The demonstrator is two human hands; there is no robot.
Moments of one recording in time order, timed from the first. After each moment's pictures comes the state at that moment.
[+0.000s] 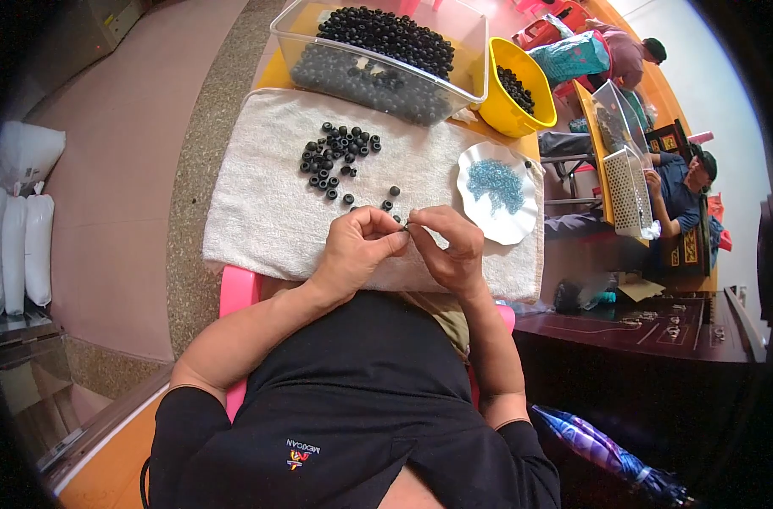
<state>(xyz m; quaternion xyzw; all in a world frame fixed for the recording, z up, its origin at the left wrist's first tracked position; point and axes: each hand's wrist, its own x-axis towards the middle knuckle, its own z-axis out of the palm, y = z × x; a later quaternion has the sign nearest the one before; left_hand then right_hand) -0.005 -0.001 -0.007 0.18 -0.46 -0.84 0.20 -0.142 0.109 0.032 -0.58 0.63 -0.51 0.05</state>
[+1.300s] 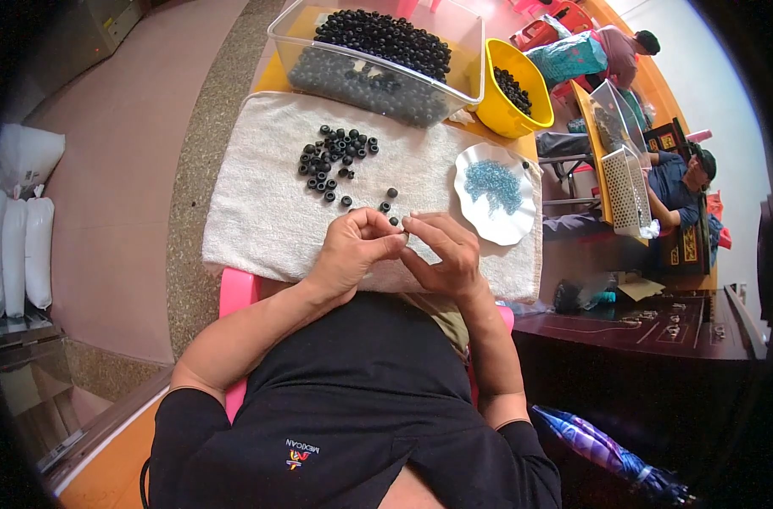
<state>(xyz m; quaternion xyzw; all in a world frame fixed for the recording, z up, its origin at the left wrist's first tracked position) -0.002 -0.005 -0.002 0.18 -0.38 -0.89 0.17 -0.135 0.110 0.046 -0.66 0.62 -0.41 -0.05</state>
